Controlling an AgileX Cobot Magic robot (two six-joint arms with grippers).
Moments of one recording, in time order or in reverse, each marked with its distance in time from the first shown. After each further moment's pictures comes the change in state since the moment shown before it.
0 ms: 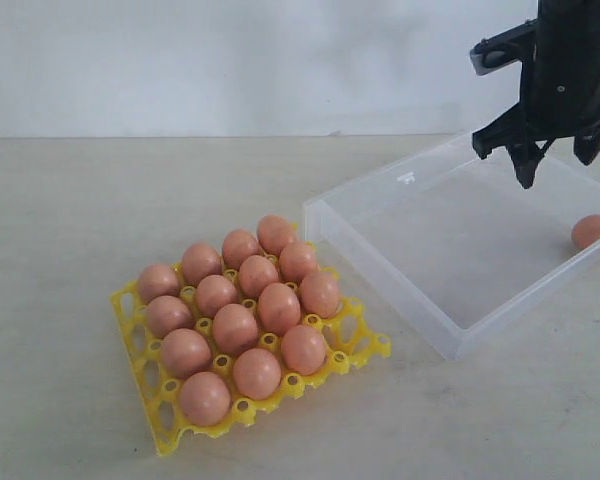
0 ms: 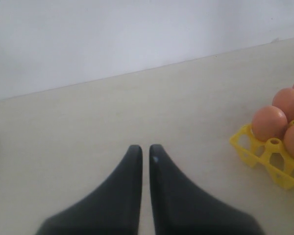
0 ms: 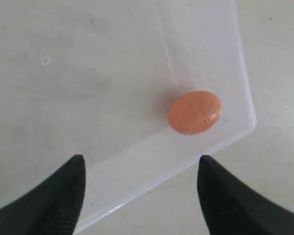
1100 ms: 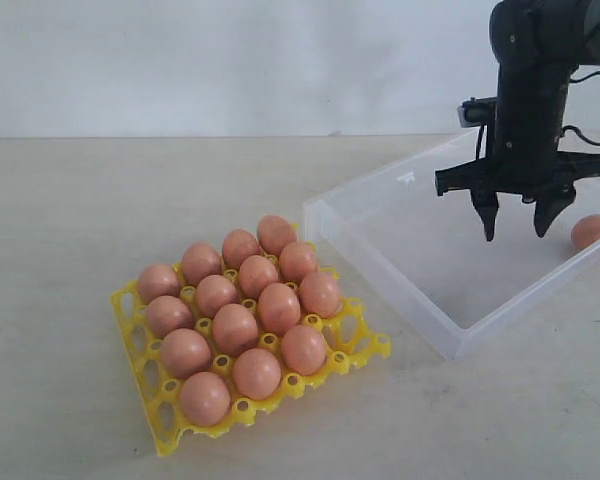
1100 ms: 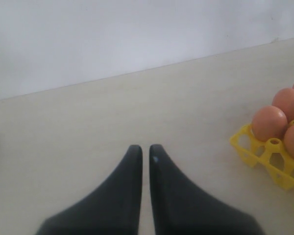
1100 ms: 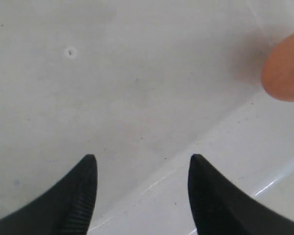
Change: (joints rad) left arm 0.000 0.000 0.000 0.000 0.000 0.000; right arm 0.000 0.155 -0.005 0.155 0.027 0.256
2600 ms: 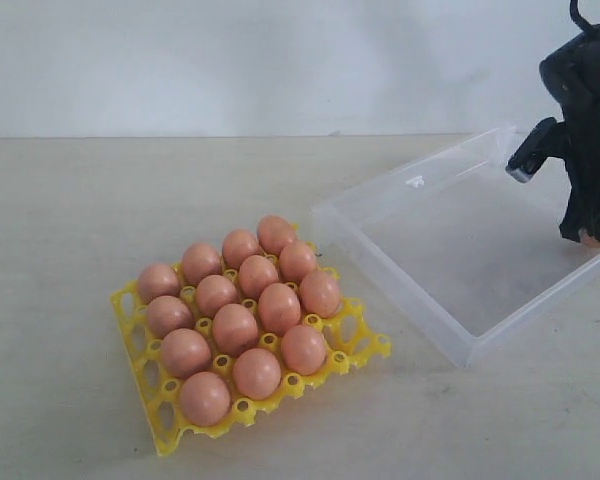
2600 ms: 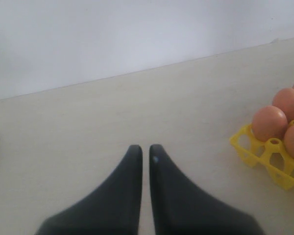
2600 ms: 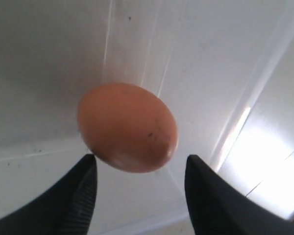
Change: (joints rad) left arm 0.000 0.000 0.000 0.000 0.000 0.000; right arm -0.154 0.101 -0.002 -0.388 -0.093 -0.736
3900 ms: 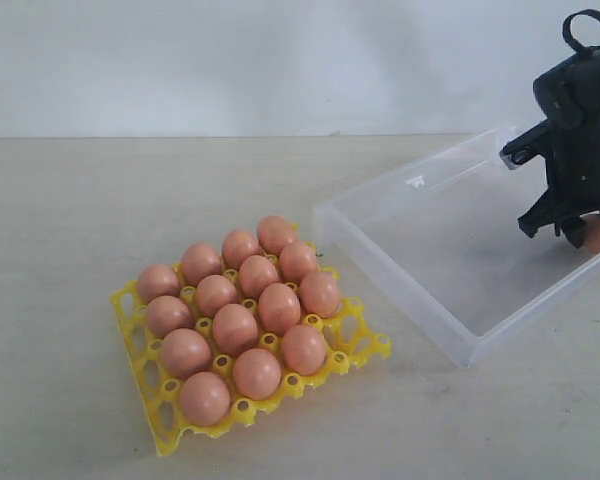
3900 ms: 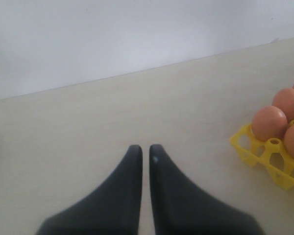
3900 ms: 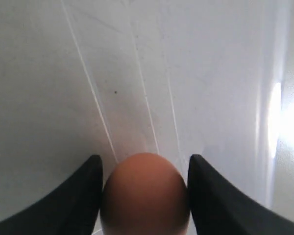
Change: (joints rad) left arm 0.000 0.000 0.000 0.000 0.000 0.000; right arm -0.004 0.058 -0.004 0.051 -0.122 0.379
